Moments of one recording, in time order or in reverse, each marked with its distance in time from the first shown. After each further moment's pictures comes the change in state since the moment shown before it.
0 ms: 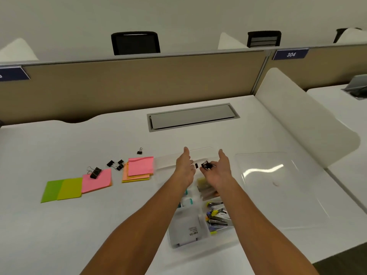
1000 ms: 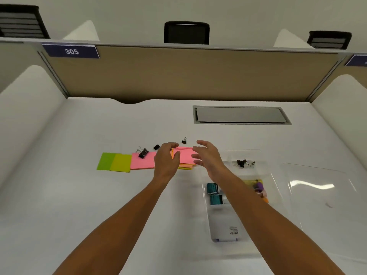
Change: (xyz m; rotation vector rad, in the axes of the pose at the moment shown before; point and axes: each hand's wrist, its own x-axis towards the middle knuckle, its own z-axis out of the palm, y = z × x) left_hand -0.015 0.052 -0.201 0.874 0.429 0.836; right_hand -0.012 0.124 0.103 -1.008 -0.323 -0.252
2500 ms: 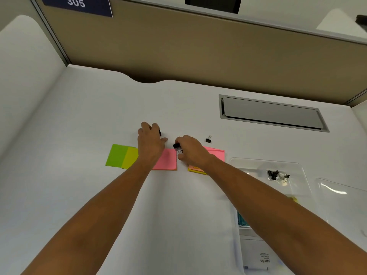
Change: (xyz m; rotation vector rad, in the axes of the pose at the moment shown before) left_hand 0.113 -0.120 -0.064 0.534 0.016 -0.114; right_hand 0.108 0.018 0.135 -1.368 -0.380 -0.451
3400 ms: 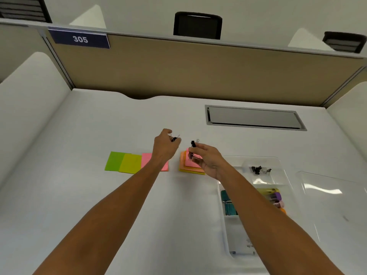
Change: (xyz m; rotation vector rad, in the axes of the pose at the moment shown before) left_hand -0.039 0.081 -0.026 -0.599 -0.157 -0.094; right_hand -0.098 0.032 -0.030 1.751 0.195 0.409
